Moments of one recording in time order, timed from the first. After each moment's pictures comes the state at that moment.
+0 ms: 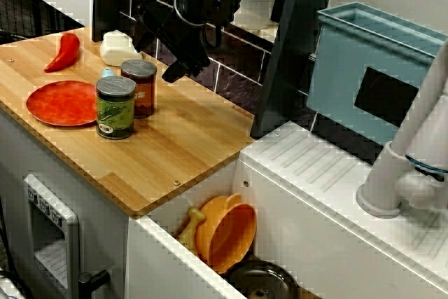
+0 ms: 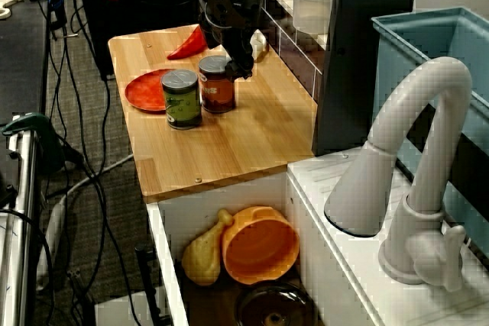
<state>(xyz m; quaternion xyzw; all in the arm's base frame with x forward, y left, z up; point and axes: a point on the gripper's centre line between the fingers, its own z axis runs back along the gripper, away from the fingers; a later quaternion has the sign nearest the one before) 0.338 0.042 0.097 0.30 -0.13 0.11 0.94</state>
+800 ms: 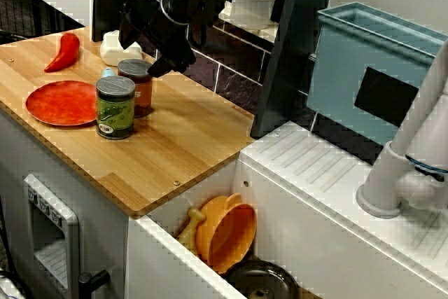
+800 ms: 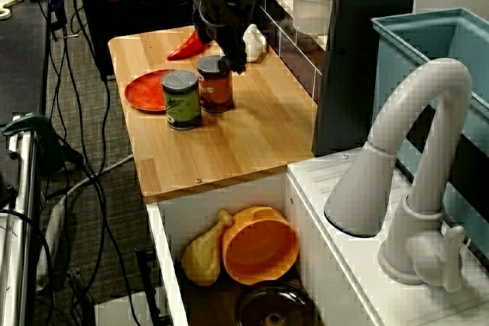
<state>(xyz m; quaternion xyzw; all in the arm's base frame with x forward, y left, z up) 0.332 0.057 0.093 0.31 -0.13 0.13 0.93</state>
